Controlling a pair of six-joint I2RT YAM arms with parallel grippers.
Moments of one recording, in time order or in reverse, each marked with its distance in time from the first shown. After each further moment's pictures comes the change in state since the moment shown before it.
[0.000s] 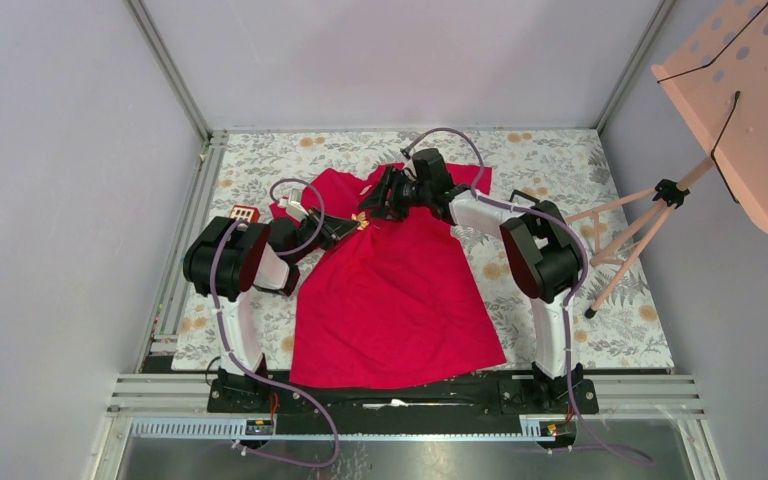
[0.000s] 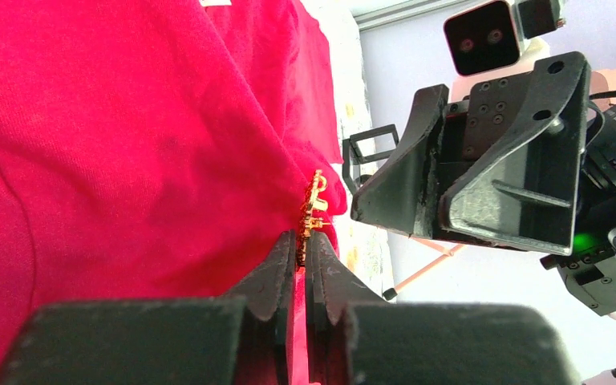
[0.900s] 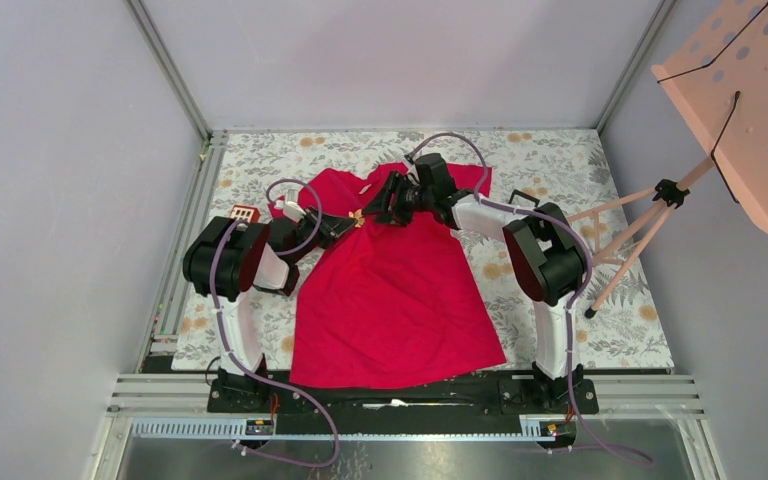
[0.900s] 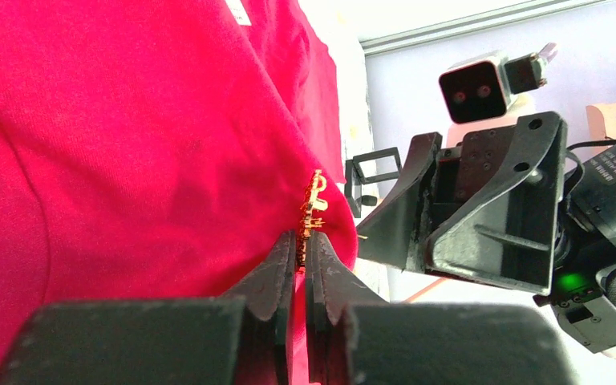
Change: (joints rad) left arm 0.003 -0.002 0.000 -0.005 -0.058 -0.030; right arm 0.000 -0.030 -0.069 -0.001 0.026 0.000
